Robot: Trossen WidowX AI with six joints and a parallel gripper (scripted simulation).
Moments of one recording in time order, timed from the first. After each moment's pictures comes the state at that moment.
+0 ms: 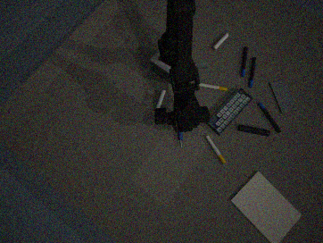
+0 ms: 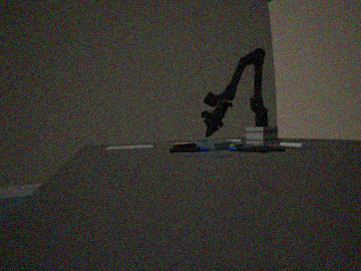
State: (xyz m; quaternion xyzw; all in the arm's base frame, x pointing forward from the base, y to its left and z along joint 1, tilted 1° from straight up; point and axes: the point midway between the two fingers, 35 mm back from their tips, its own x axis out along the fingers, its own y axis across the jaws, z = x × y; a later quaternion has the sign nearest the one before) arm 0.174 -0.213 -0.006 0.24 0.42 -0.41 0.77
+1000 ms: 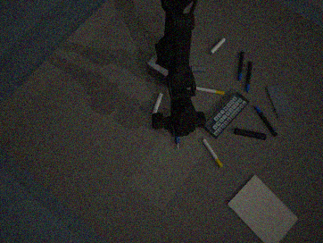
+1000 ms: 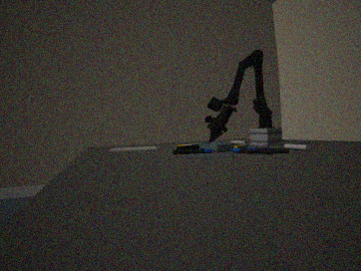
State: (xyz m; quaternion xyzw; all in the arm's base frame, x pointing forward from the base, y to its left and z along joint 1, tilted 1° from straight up) arm 0.175 -0.212 -0.025 0.24 0.42 -0.41 0.77
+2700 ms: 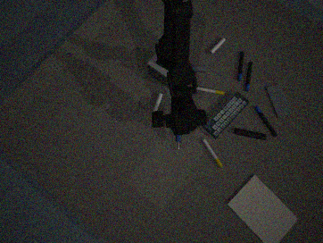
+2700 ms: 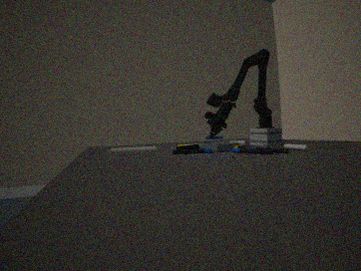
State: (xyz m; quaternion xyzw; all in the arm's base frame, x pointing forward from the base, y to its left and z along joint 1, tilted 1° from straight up) arm 0.174 -0.212 -0.003 0.24 0.42 -0.41 0.77
